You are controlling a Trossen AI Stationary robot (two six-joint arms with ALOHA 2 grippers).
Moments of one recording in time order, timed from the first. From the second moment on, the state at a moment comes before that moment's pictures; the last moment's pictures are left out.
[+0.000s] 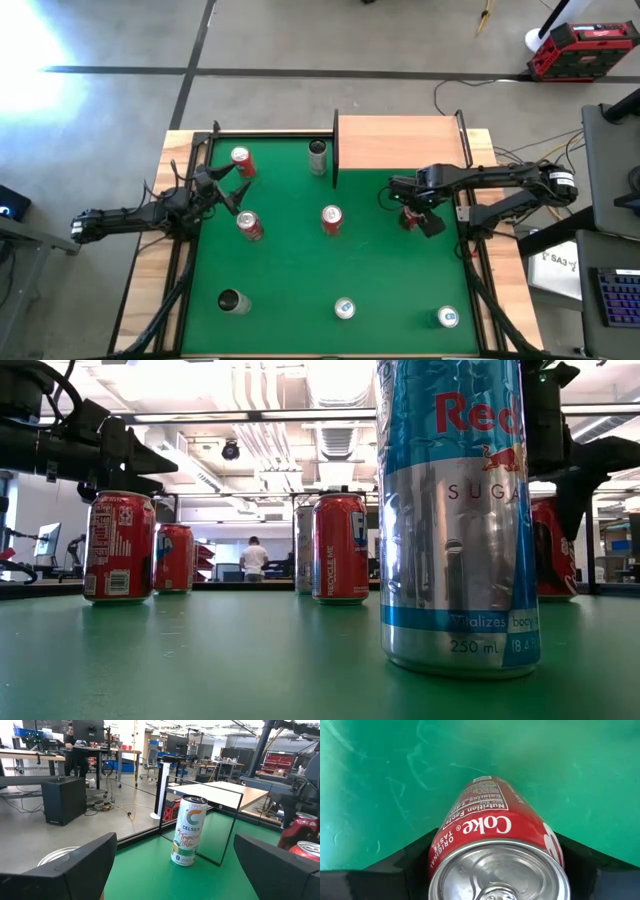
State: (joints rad) left arm 0.11 0.06 0.02 0.07 -0.62 -0.11; right arm -0.18 1.32 0.89 -1.11 0.01 2.54
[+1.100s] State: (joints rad) left arm 0.11 0.06 0.02 0.07 -0.62 -0.11; right arm -0.18 1.31 0.91 -1.11 0.03 0.79
